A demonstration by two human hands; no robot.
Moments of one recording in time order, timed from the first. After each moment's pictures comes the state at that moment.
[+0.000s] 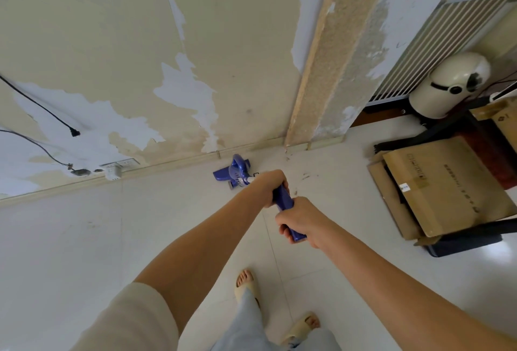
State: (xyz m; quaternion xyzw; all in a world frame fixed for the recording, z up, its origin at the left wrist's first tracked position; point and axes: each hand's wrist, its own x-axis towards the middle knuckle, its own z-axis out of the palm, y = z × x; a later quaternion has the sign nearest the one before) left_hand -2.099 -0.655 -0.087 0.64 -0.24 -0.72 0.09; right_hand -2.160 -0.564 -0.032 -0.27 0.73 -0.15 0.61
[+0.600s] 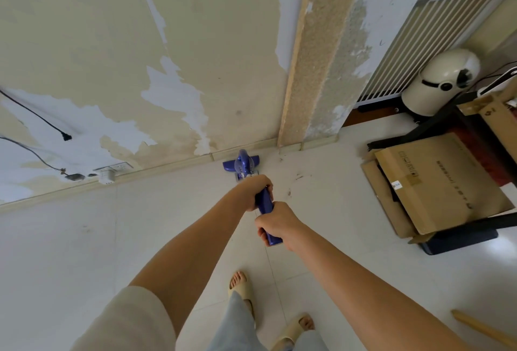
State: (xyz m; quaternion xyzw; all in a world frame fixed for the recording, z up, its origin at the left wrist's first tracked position) left_hand -2.118 -0.637 -0.097 0.64 -0.23 -0.73 0.10; right_hand -2.176 -0.547 -0.058 -0.27 0.72 -0.18 0.62
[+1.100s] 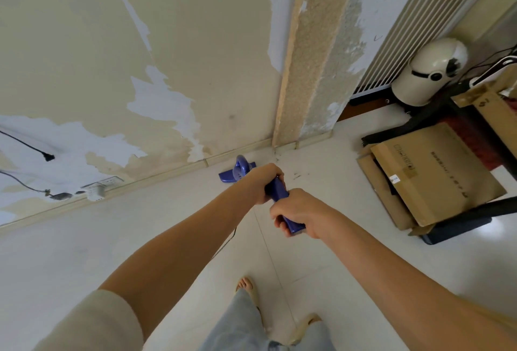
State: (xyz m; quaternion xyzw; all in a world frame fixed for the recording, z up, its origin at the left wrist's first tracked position) left_hand -2.129 -0.698 -0.085 0.60 -0.19 -0.77 0.10; right_hand -2.197 -0.606 -0.021 -0.23 0.70 -0.18 0.65
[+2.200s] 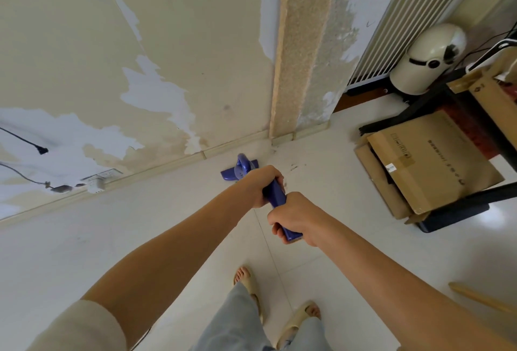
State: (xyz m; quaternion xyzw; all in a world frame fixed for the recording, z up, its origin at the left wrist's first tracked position) left_hand -2.140 -0.649 -0.083 0.61 -0.20 -0.76 0.09; right_hand -2.204 -0.555 -0.019 -0.25 0.71 -0.17 0.64
